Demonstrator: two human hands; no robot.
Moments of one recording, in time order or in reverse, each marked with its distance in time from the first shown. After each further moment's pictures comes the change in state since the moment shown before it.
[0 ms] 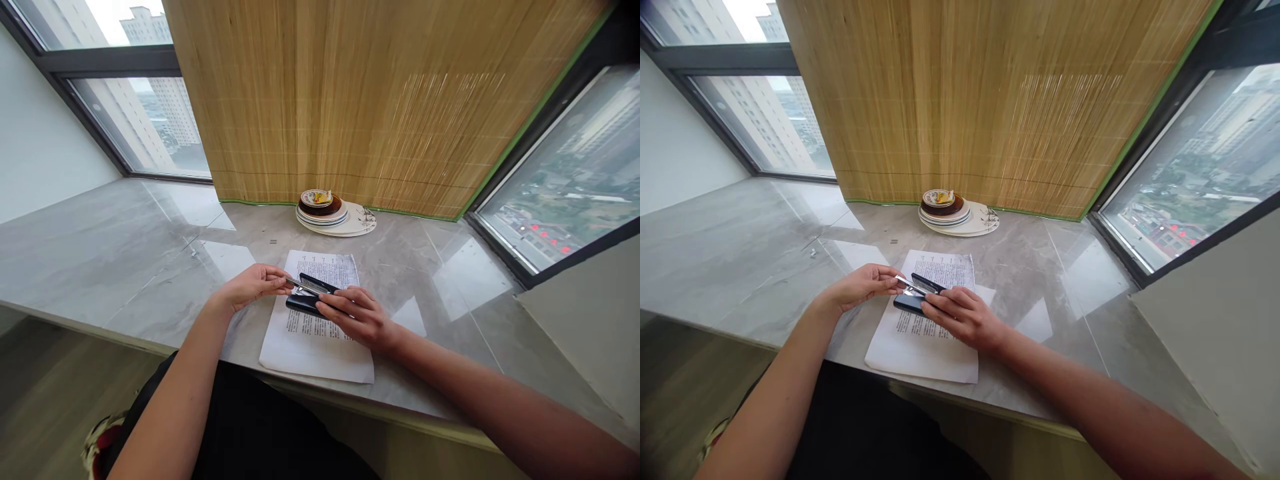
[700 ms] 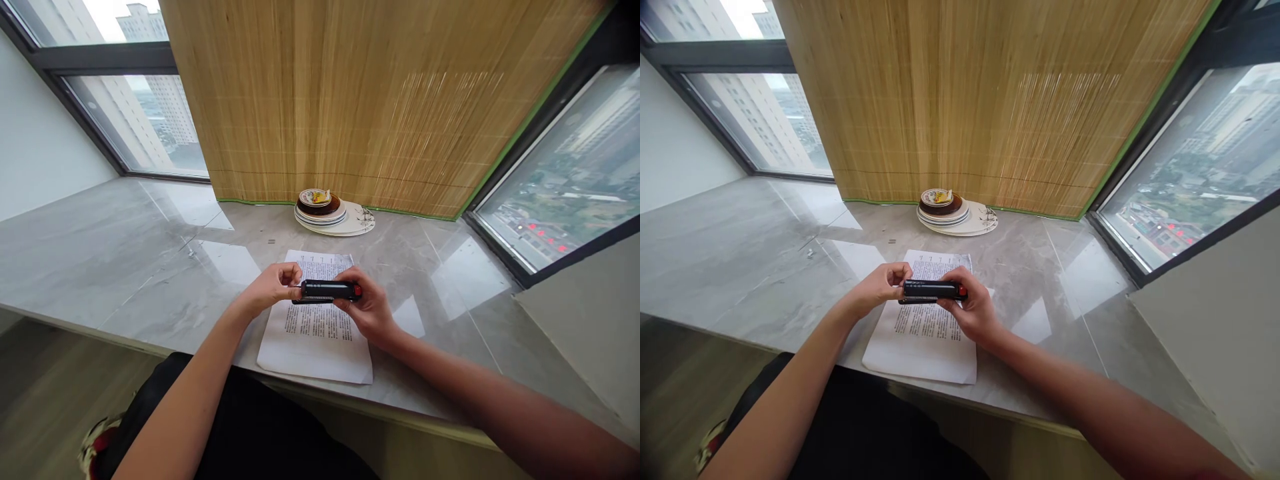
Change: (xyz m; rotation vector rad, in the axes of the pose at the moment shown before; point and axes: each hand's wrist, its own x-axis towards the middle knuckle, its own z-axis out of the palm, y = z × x) left_hand 0.015 0.001 0.042 0.126 -0.026 0.276; right_hand 0.020 -0.006 -0.004 0.641 0.282 0.654
